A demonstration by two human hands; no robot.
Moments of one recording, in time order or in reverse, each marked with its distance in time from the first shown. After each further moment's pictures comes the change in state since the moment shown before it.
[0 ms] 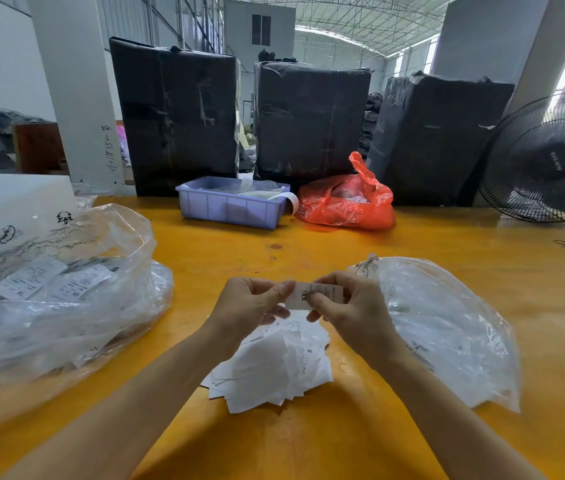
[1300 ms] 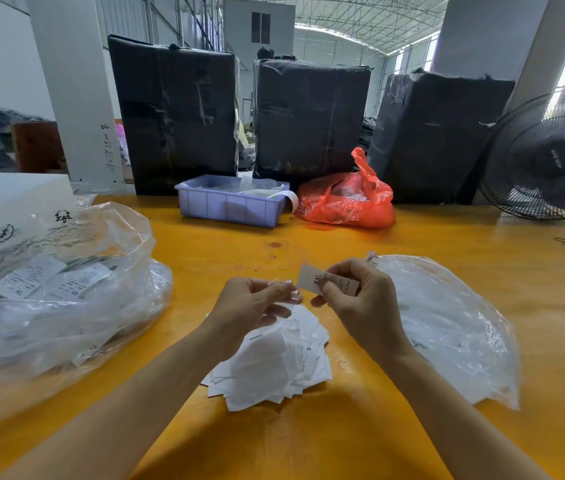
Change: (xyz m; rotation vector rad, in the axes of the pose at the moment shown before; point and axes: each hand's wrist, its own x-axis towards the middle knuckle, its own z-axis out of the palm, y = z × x) left_hand -0.001 0.001 0.001 -0.050 -0.039 -0.043; right_hand 0.000 -0.004 -0.003 -0.019 0.152 -0.126
